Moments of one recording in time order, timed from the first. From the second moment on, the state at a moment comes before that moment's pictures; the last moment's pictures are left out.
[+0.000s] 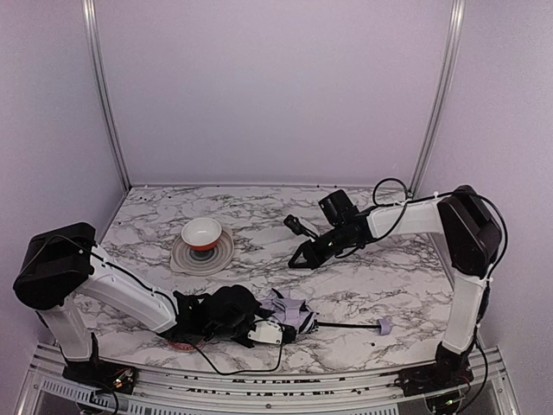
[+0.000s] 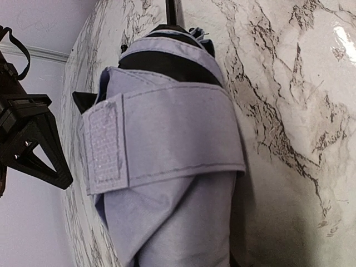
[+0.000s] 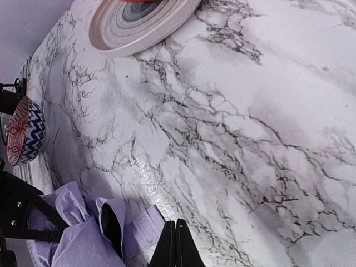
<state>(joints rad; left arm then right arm) -1.26 1.80 0.75 0.33 -0.26 0.88 0.61 1.94 1.23 -0.27 -0.64 -0.02</state>
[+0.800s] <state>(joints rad) -1.22 1.77 0.73 0.30 -0.20 0.82 0.60 1.66 1.02 -0.37 -0.57 -0.12</state>
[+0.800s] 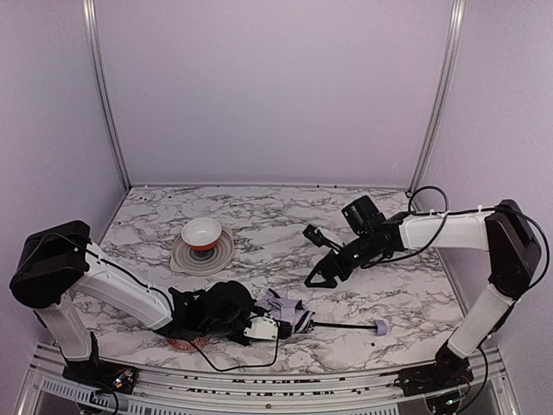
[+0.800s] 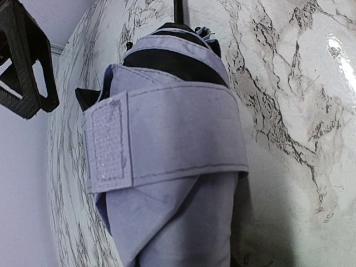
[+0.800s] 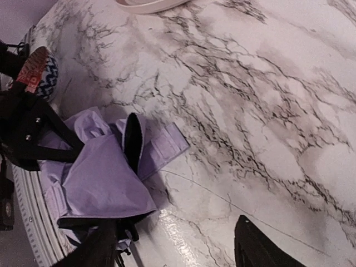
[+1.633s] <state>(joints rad) -1.17 1.79 0.75 0.34 -0.41 0.76 0.65 1.40 0.79 -0.19 -0.48 -0.19</state>
